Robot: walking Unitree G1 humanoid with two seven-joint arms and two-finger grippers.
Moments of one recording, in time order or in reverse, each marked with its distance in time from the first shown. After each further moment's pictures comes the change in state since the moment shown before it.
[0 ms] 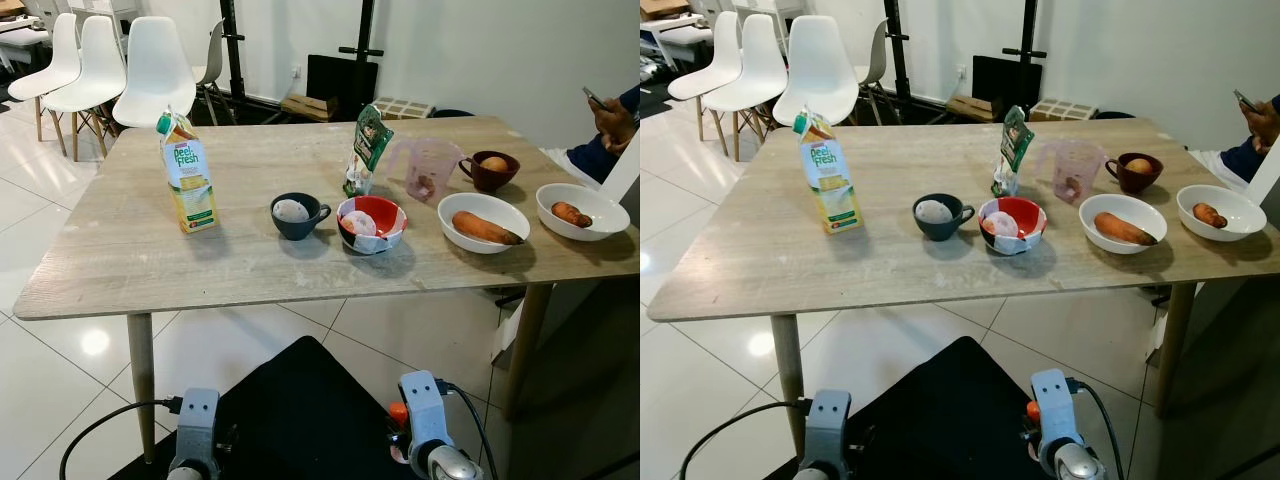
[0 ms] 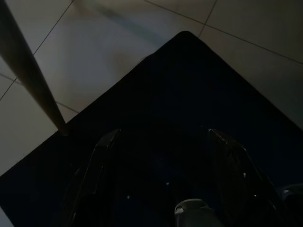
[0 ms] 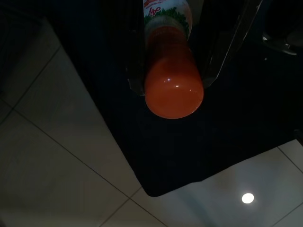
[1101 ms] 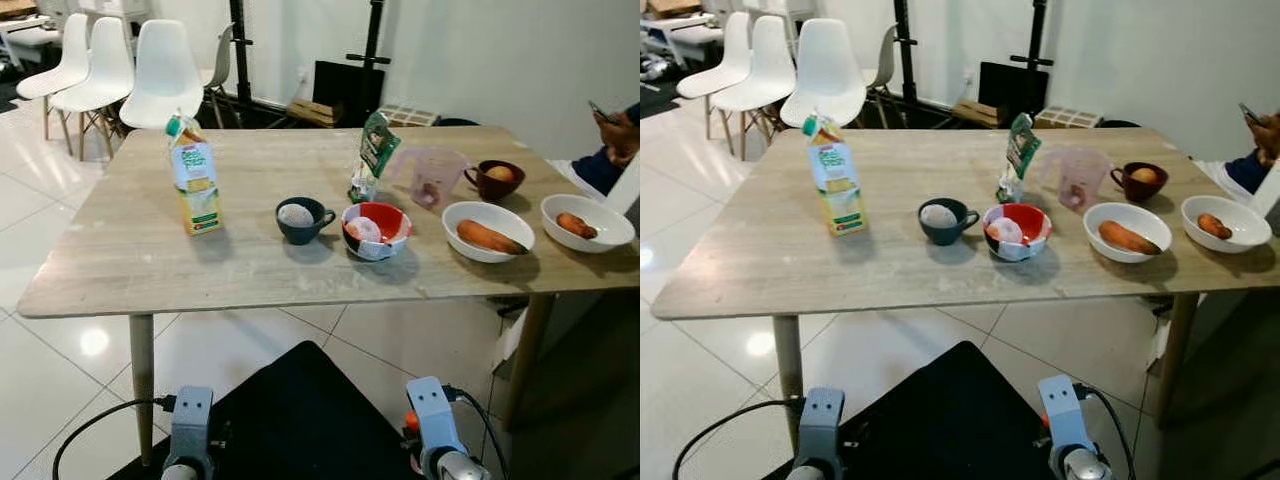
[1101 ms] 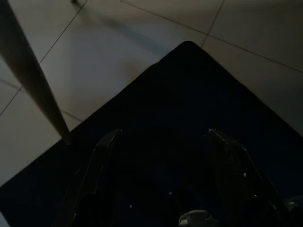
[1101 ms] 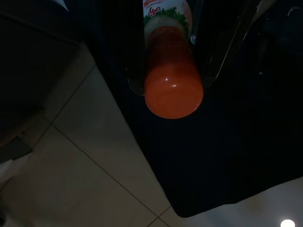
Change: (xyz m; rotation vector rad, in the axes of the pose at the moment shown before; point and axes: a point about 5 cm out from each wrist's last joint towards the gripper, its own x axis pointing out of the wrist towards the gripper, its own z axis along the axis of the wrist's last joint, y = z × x) left arm 0.002 0.004 0.006 0.021 -0.022 0.001; right arm -0.005 -0.017 -0.013 -0.054 0.092 -0.121
